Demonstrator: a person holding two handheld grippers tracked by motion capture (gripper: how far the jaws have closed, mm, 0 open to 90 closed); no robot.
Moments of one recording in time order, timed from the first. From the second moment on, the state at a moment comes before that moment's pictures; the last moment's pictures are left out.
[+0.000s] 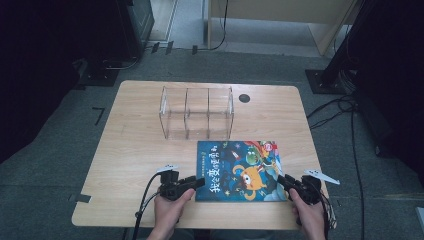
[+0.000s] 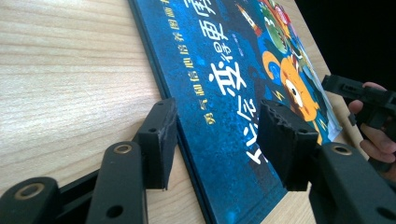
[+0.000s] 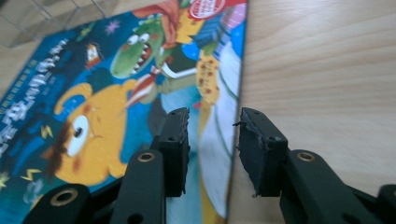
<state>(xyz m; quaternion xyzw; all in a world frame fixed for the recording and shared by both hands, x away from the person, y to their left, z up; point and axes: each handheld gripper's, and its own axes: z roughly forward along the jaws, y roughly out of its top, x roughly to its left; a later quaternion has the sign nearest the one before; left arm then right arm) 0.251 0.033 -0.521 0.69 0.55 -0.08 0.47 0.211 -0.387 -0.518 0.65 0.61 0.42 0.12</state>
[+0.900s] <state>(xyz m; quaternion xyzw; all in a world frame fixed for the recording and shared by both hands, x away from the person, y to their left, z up) 0.252 0.033 -0.519 0.68 0.56 -0.05 0.46 0.221 -0.395 -0.530 0.69 0.55 0.46 0.09</state>
